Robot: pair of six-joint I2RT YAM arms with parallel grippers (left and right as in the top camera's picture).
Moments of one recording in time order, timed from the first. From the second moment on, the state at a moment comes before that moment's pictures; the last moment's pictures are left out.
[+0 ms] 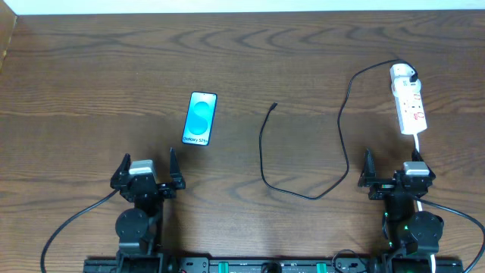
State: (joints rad) left arm -0.02 0.06 0.05 -0.10 -0.10 -0.01; right arm -0.03 0.01 0.01 -0.07 -0.02 -0.01
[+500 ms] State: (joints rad) left arm -0.02 0.68 0.72 -0.38 0.02 -0.01; right arm -0.03 0.01 0.01 -0.07 -0.02 -0.01
